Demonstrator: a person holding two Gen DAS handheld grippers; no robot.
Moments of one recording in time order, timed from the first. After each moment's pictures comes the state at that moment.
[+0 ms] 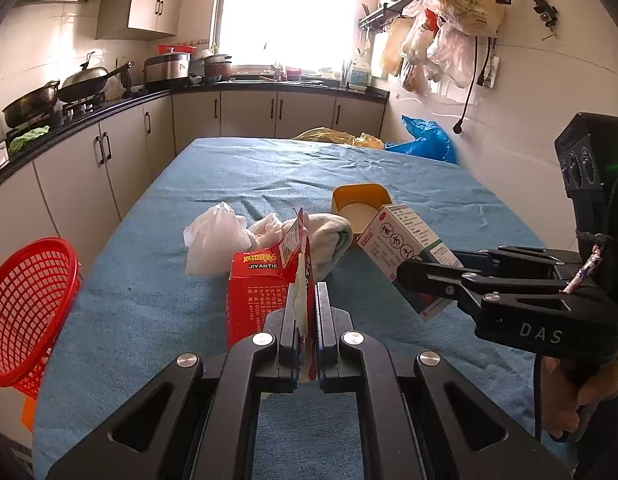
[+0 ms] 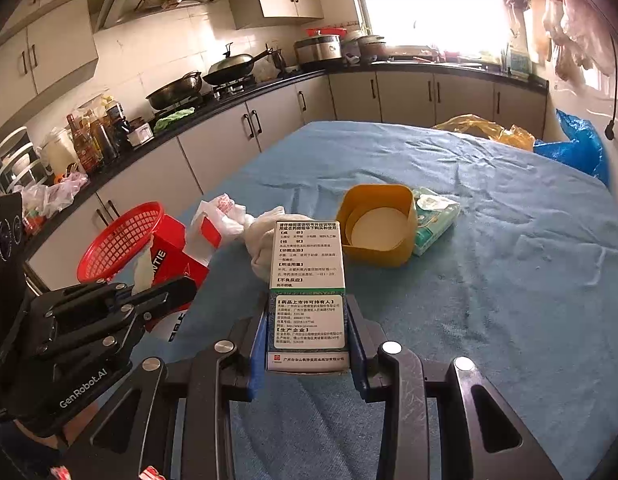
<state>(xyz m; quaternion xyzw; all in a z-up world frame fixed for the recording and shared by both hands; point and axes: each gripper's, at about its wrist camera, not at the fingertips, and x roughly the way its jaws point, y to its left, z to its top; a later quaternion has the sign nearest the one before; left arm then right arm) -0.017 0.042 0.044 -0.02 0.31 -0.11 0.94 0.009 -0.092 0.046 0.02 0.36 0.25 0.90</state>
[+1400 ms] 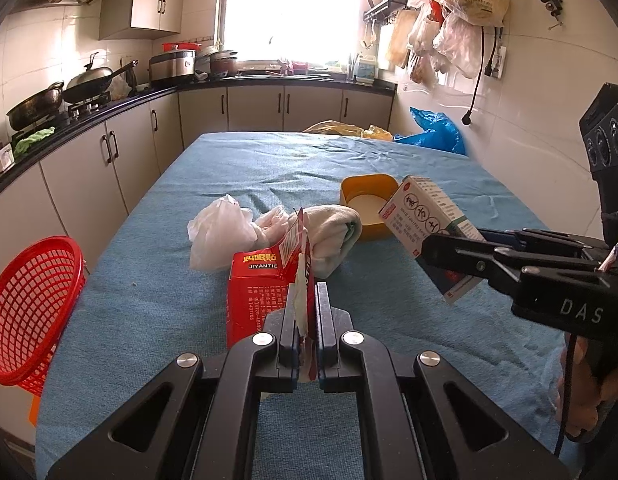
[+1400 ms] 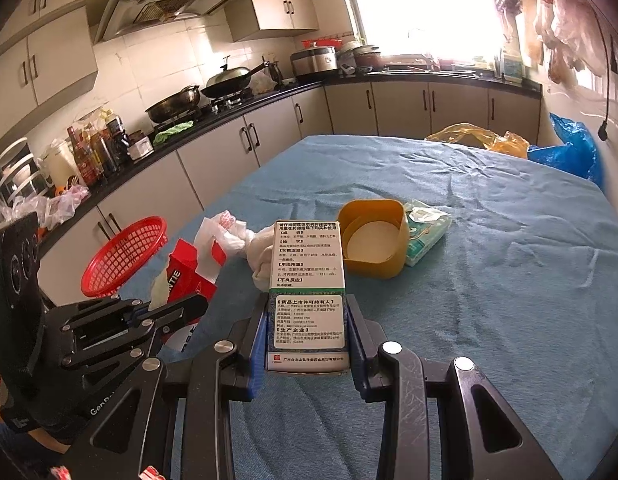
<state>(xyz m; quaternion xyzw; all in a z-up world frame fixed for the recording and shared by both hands) -0.017 0.048 0.035 -0.01 0.32 -0.09 0.94 0.008 -0.102 0.055 0.04 0.35 0.24 0.91</state>
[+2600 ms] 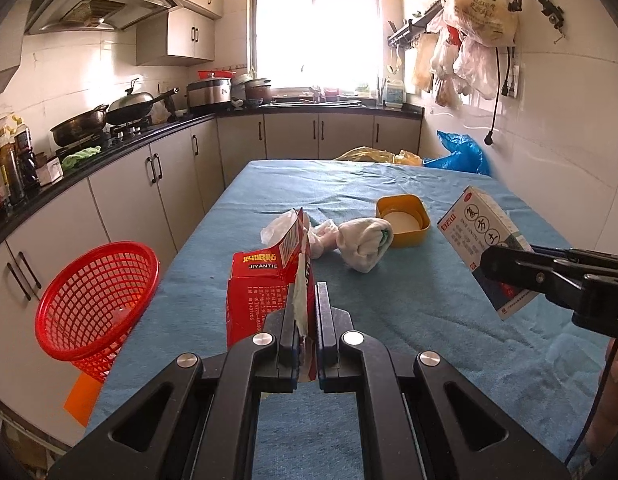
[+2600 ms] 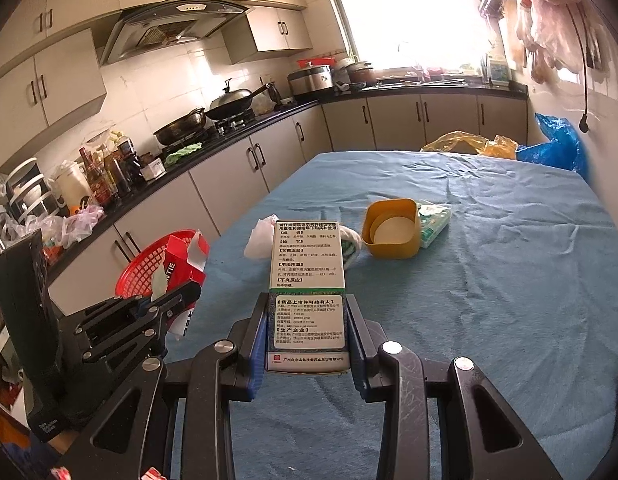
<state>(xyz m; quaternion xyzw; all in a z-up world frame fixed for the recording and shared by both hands) -0.078 0.070 0.062 0.01 0.27 -0.03 0.96 -0.064 -0.088 0.083 0.06 0.32 0.23 0.92</state>
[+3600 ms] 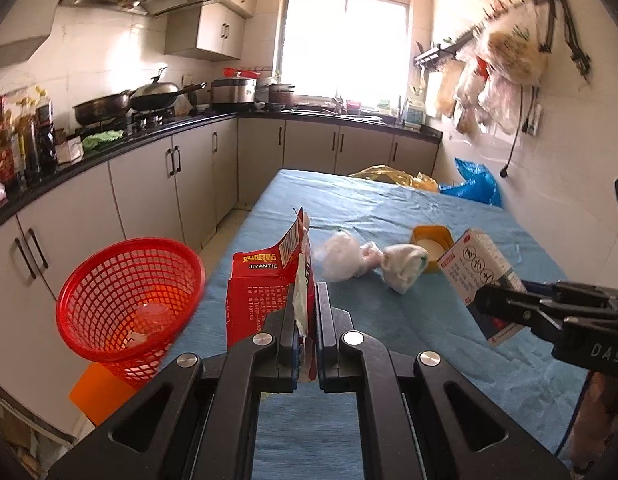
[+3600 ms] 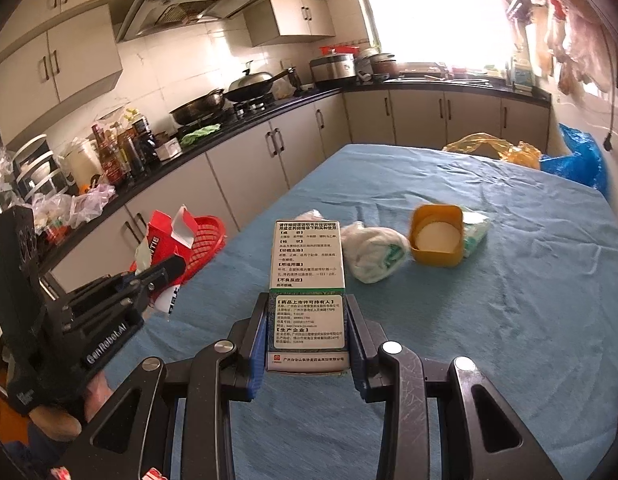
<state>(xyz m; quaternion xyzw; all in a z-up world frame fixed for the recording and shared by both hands) -0.085 0.128 0.087 -0.05 0.26 -0.01 0.96 -0.050 -0.035 0.093 0.03 0.34 0.26 0.90</state>
